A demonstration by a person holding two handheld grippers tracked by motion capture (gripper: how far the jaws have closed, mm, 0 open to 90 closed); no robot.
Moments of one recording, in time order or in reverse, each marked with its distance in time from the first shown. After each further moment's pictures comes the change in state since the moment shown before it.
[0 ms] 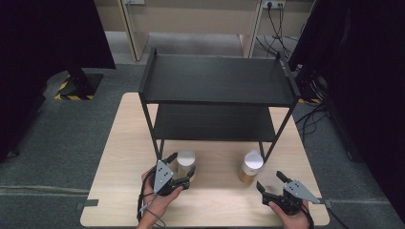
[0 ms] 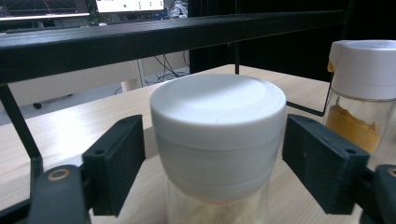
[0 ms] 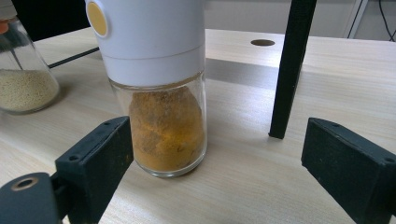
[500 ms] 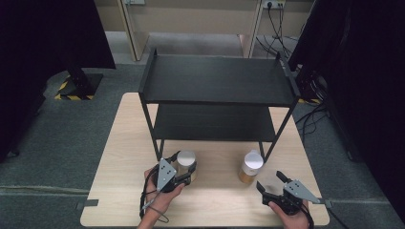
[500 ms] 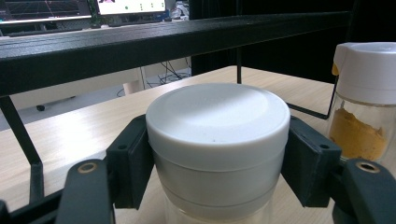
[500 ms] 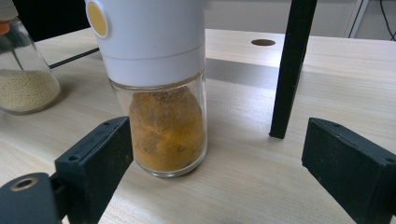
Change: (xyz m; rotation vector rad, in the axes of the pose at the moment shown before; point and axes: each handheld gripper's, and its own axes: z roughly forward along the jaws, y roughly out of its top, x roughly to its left) left arm -0.002 0.004 0.004 0.002 0.013 0.005; right arm -0.001 0.000 0.000 0.001 0.004 0.006
